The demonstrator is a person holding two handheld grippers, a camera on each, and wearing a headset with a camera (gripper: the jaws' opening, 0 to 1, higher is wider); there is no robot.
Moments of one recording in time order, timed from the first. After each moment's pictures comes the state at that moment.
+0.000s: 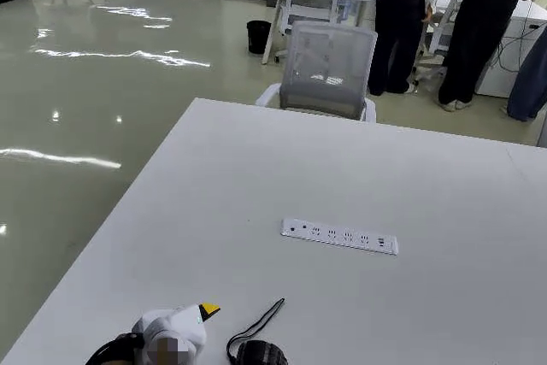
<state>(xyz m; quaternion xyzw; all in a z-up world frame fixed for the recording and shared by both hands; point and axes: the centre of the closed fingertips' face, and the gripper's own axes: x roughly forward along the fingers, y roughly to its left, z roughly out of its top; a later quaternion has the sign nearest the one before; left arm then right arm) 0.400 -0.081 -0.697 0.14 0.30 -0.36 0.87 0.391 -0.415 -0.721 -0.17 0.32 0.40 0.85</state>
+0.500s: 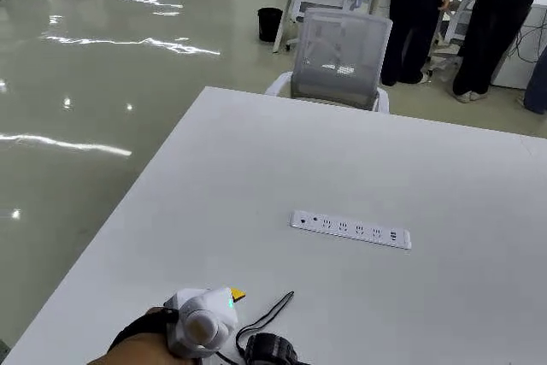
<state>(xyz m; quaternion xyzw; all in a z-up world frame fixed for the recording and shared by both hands) 0.416 -0.098 -0.702 0.16 0.31 -0.38 0.86 0.410 -0.405 -0.724 -0.20 0.32 0.42 0.83</state>
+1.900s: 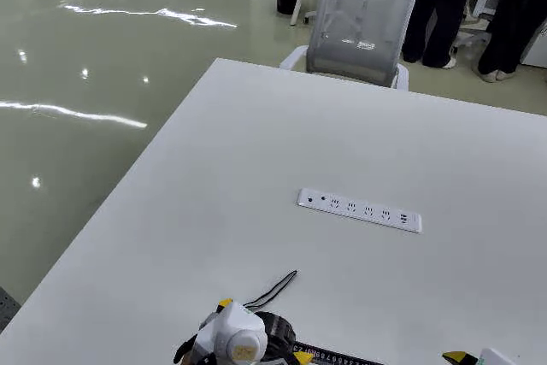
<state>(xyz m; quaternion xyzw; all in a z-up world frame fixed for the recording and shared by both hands) 0.417 -0.100 -0.732 -0.02 0.32 -0.05 0.95 0.432 -0.387 -0.773 -0.29 0.35 0.50 0.74</state>
